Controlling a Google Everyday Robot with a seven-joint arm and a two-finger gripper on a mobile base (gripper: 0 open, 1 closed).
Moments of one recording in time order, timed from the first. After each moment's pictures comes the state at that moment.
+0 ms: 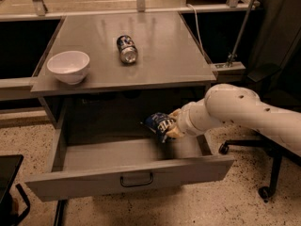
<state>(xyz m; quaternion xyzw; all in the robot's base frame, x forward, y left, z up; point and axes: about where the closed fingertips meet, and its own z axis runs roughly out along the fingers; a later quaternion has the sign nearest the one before) 0.570 -0.080 0.701 -0.58 0.74 0.07 0.32</state>
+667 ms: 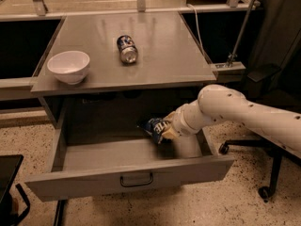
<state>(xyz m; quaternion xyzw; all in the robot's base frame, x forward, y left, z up) 0.592 -0.065 0.663 -0.59 0.74 0.11 0.30</state>
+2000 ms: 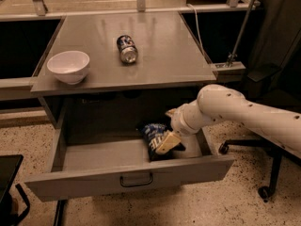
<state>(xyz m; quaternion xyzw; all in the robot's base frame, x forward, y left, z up) 0.592 -0.064 0.663 -0.59 0.74 0.11 0.30</state>
